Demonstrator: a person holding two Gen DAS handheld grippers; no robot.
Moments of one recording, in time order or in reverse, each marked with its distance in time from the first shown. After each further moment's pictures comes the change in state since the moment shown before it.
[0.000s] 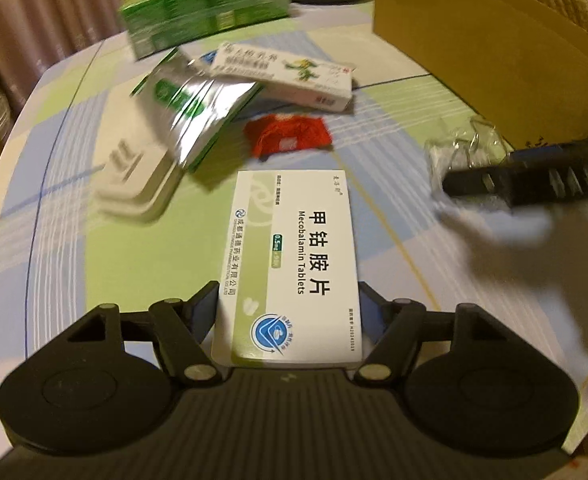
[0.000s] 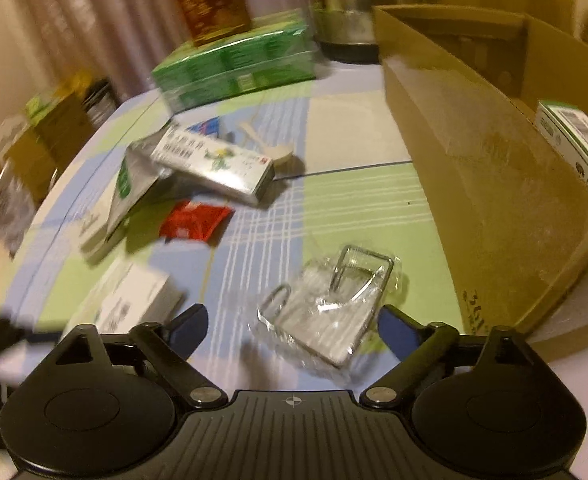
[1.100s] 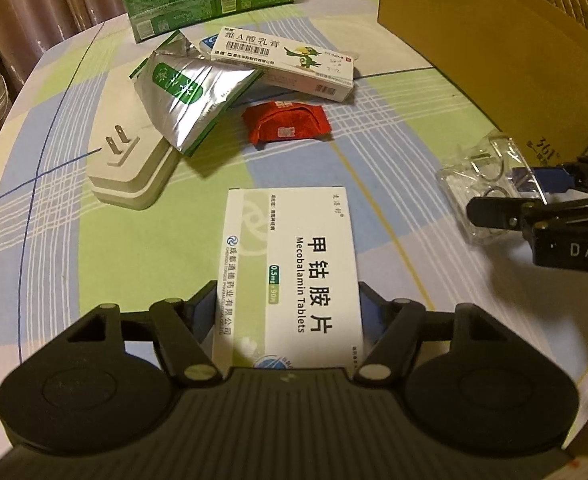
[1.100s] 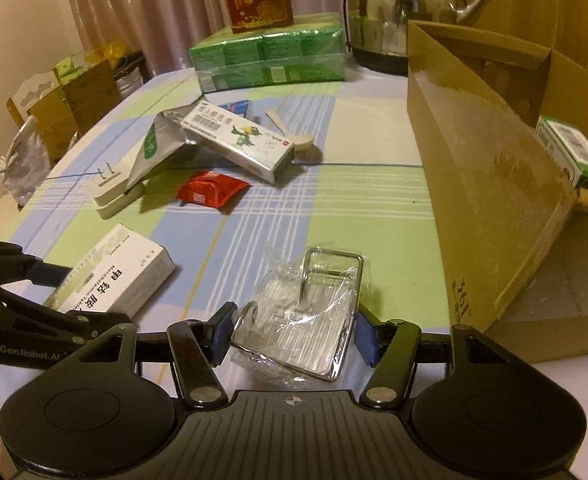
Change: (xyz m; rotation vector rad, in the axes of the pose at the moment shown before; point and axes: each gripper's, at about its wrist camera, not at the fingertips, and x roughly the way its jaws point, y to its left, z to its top) left arm 0.002 -0.002 0.006 -0.023 0.036 -0.014; right arm -0.020 0.003 -0.025 -0.199 -0.005 0.022
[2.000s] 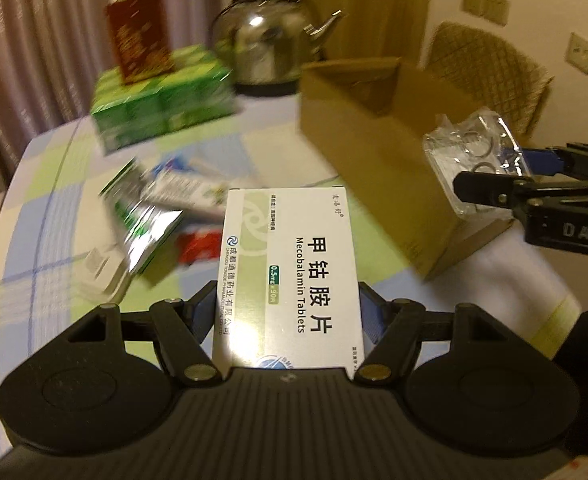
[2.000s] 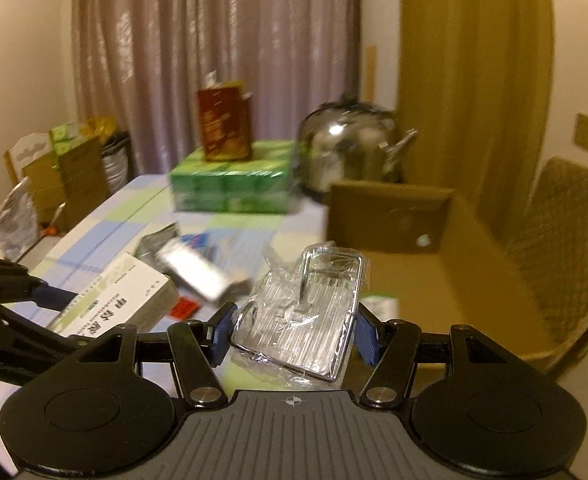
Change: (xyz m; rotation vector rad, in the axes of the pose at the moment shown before) left arm -0.110 -0.079 0.049 0.052 -0.215 -0.088; right arm -0.149 -0.035 0.037 -0.061 -0.286 -0.128
